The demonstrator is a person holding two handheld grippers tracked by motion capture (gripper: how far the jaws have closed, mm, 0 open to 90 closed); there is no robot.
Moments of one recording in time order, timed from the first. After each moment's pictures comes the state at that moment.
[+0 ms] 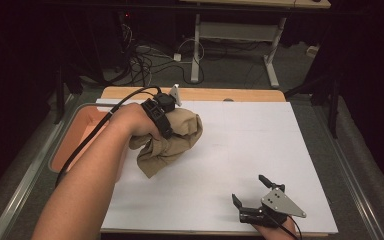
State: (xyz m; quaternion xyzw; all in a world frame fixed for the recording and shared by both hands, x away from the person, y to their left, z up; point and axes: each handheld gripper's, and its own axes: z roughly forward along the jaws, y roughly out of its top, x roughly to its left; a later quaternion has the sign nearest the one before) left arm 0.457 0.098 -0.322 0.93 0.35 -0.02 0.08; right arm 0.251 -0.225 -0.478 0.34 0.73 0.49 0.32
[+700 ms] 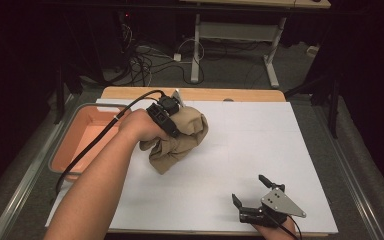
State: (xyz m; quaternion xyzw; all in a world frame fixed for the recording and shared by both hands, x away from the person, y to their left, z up) left arm 0.465 0.092 -0.350 0.92 0.35 0.02 0.15; right arm 0.251 -0.225 -0.478 0.34 0.73 0.49 0.32
